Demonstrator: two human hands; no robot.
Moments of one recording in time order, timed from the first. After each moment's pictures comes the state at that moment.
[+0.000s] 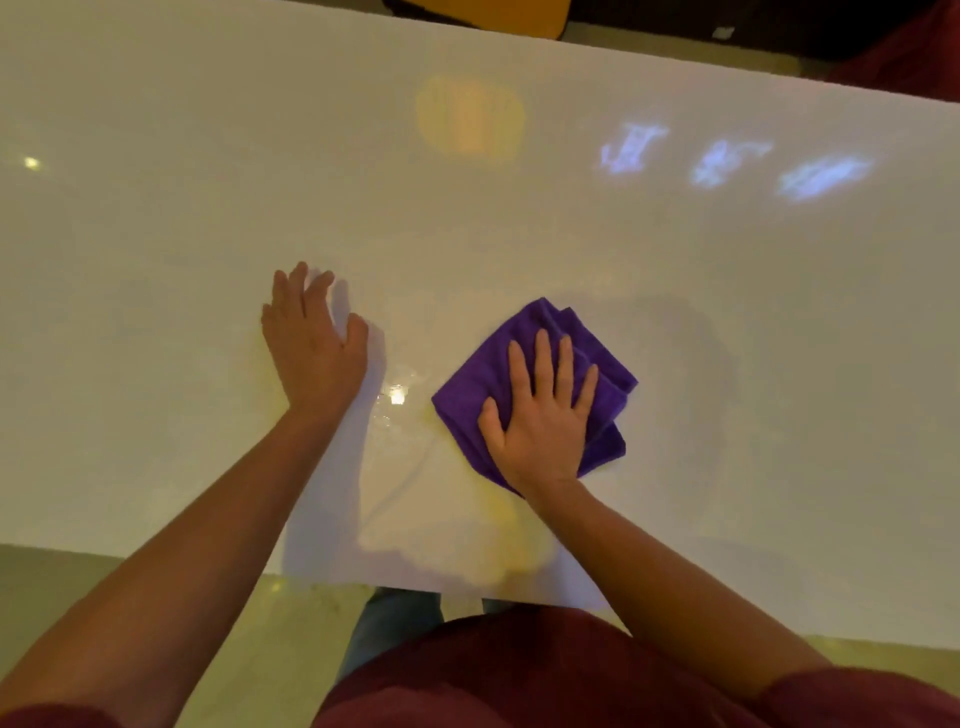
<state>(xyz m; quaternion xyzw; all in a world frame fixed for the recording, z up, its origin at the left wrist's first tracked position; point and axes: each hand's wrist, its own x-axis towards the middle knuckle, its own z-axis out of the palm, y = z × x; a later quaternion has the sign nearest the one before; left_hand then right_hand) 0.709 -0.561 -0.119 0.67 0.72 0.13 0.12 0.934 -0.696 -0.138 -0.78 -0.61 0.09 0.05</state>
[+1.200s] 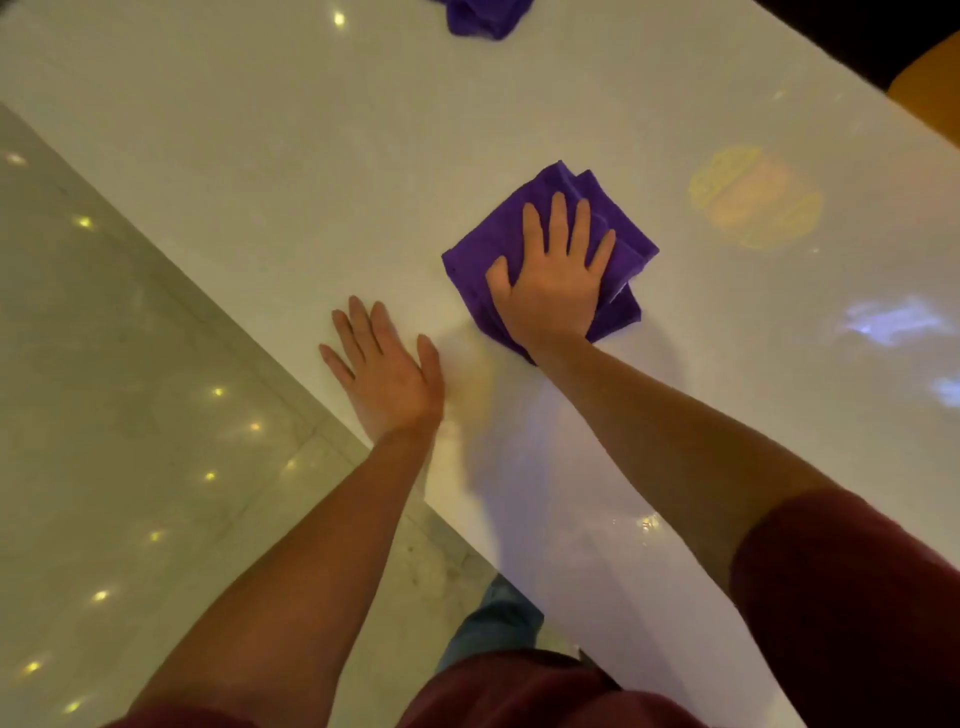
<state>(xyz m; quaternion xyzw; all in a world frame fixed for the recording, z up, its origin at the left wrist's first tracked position) 0.281 -0.575 -0.153 0.39 0.92 0.07 0.06 0.397 -0.420 -0.132 -0.59 -0.80 0.09 0.04</state>
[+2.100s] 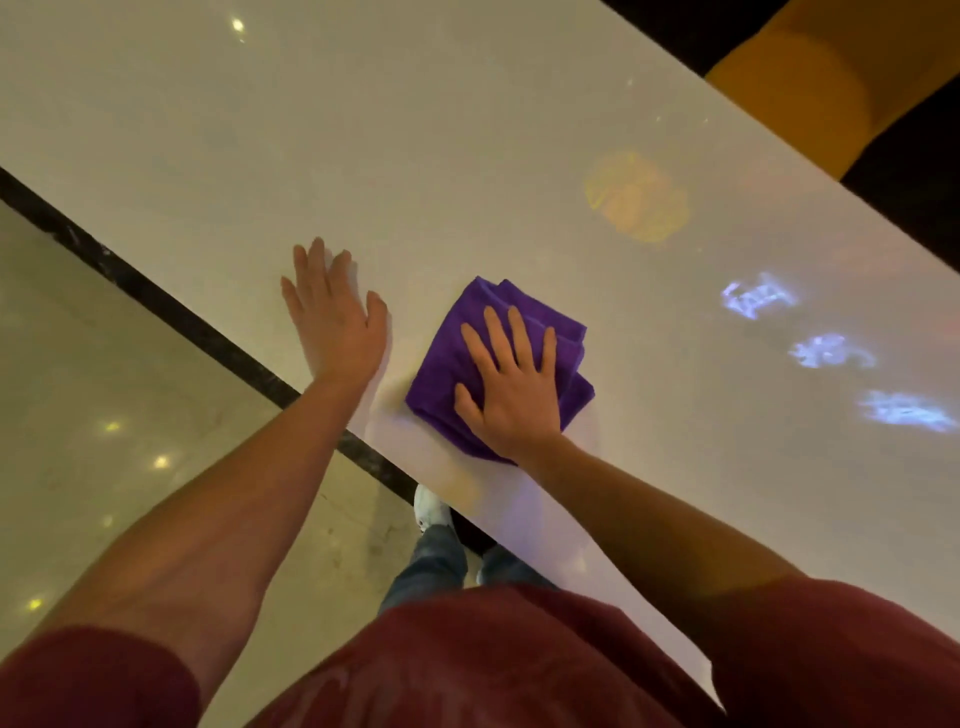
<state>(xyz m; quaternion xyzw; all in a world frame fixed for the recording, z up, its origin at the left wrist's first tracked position) 0.373 -0.607 -0.131 0.49 0.85 0.16 0.09 0.608 -0.609 -0.134 -0.48 -0.87 0.12 -0.04</state>
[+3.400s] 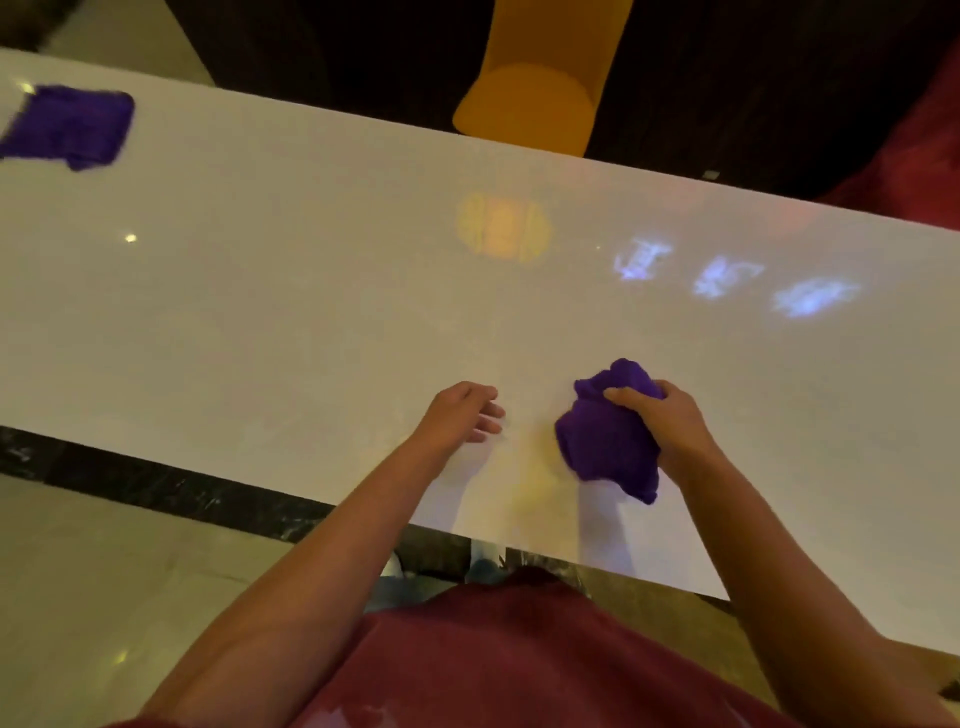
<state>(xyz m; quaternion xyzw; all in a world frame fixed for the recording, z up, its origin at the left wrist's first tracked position) 0.770 -0.706 -0.029 0.38 0.62 0.19 0.66 1.042 -0.751 -0.012 -0.76 -0.21 0.52 0.33</state>
